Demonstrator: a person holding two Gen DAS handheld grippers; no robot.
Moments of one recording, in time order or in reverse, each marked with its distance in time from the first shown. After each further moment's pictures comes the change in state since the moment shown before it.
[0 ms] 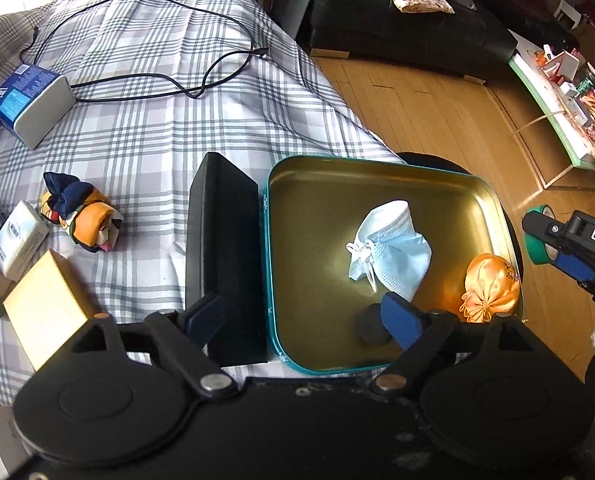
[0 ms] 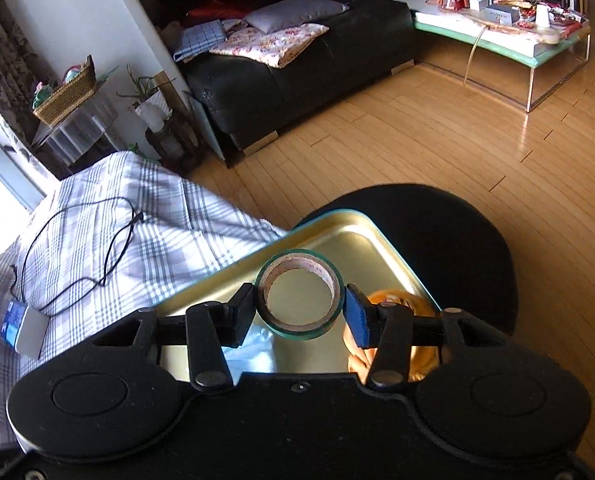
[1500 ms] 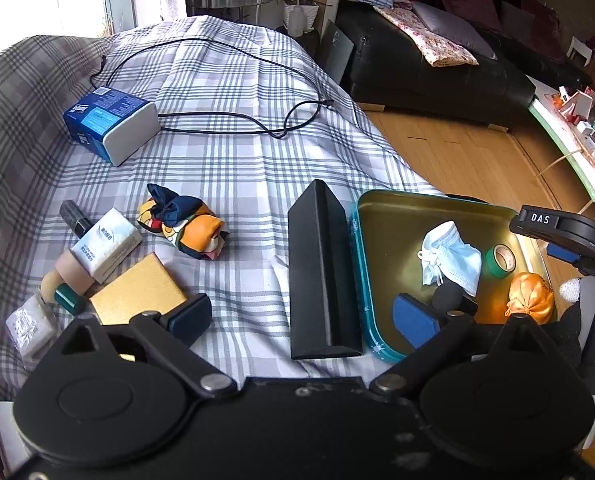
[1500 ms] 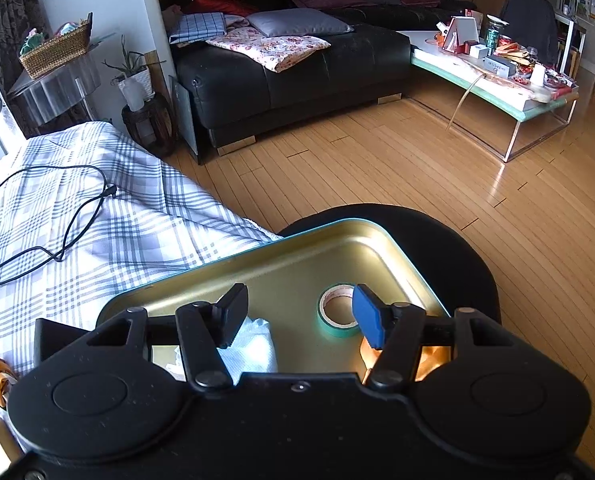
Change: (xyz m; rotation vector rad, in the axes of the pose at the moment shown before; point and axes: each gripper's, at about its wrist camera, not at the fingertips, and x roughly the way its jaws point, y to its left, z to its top) left arm -0.055 0.071 -0.046 -0.031 -0.182 0.077; right arm 0.028 0.057 -0.018 -0.167 -0.042 -0.177
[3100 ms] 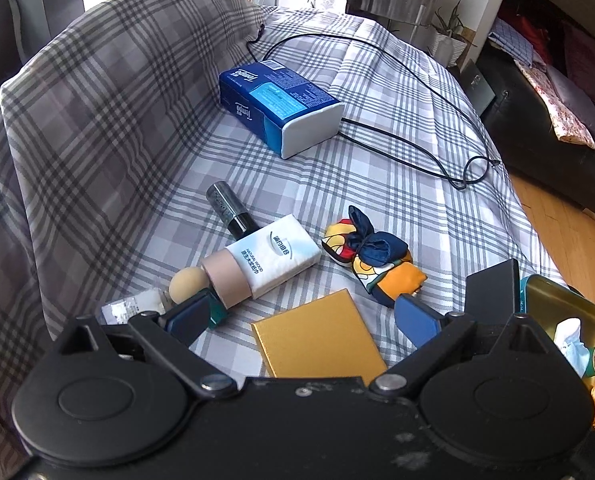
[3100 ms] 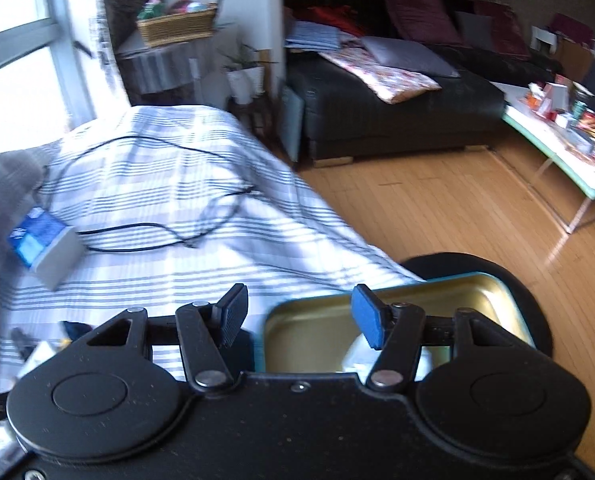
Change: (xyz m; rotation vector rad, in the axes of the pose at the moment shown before) left arm 0.014 0.146 0.016 -0.311 -0.021 0.201; right arm -0.059 0.129 0.004 -0.242 -0.038 0.184
